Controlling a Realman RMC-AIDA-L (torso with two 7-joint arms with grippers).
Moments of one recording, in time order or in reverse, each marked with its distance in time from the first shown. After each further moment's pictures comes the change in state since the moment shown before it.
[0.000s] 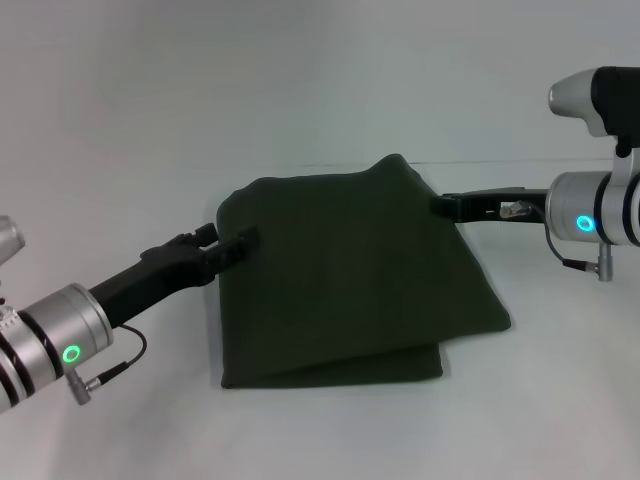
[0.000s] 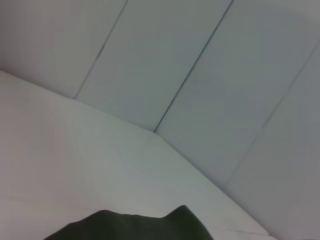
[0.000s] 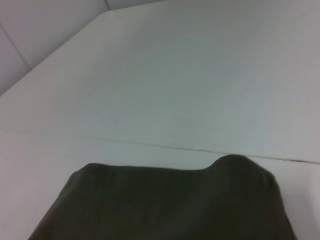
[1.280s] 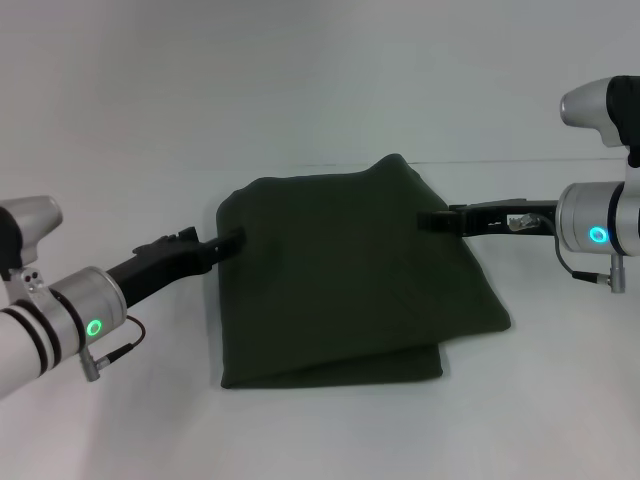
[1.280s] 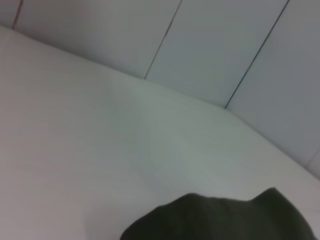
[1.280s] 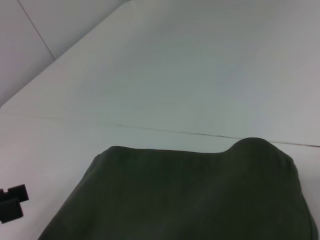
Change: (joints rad) left arm -0.081 -0.002 0.021 -0.037 0.008 -0.297 0.004; right arm -0.033 -0.005 0.003 -0.036 0.007 -0.092 -0.014
